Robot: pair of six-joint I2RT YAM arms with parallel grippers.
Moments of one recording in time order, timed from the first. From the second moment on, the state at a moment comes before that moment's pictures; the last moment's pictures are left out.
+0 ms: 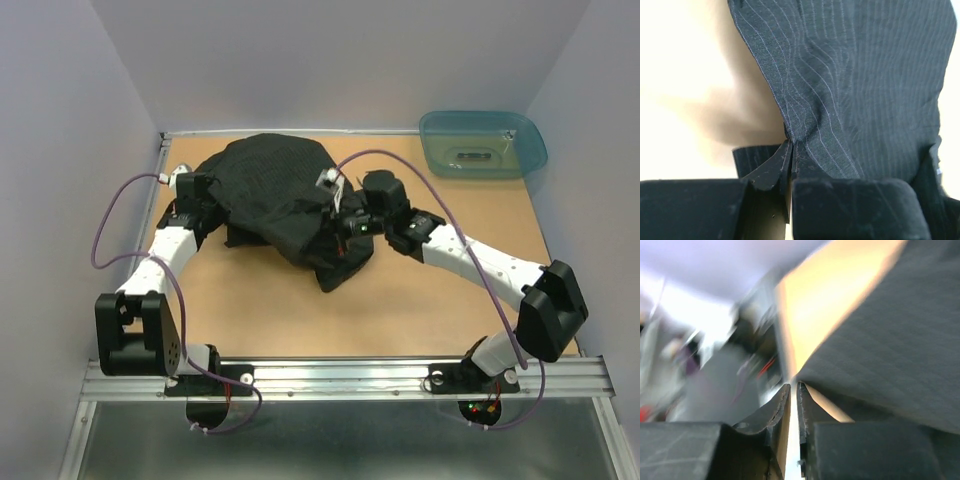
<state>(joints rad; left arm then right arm) -0.02 1.40 0.96 -0.27 -0.08 -0.70 0.72 1.50 1.21 0.00 -0.72 0.36</state>
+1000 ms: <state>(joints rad) -0.31 1.08 0.60 -0.35 -0.06 -0.74 0.42 1.34 0.77 -0.35 -0.11 0.65</state>
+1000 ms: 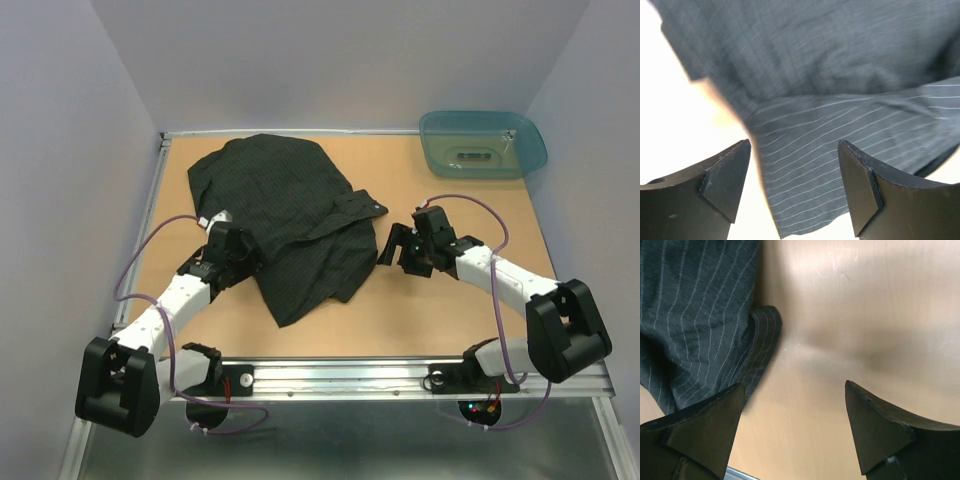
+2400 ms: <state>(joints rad) -0.18 1.29 0.77 -0.31 -0.17 -0.73 0.42 1.46 0.73 -0.02 -0.12 0.60</state>
